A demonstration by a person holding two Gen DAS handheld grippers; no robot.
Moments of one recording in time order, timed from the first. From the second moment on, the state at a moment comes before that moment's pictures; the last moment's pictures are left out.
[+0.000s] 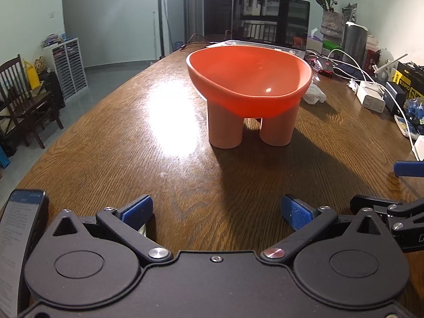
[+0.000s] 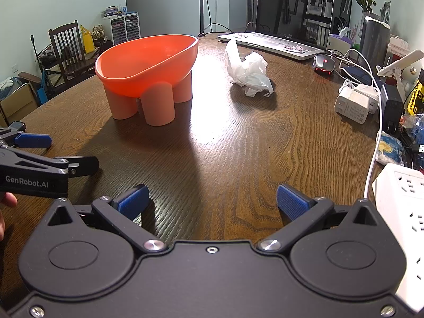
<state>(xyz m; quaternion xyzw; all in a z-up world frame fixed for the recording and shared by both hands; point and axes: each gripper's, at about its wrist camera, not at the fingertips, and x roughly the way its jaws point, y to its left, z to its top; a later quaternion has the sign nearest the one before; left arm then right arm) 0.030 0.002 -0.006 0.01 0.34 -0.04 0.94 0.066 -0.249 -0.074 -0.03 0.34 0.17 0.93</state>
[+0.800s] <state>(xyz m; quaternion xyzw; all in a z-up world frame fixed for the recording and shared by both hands) 0.134 -0.011 -0.013 0.03 0.34 -0.09 0.94 0.066 -0.250 -0.075 -0.03 0.33 0.17 0.93</state>
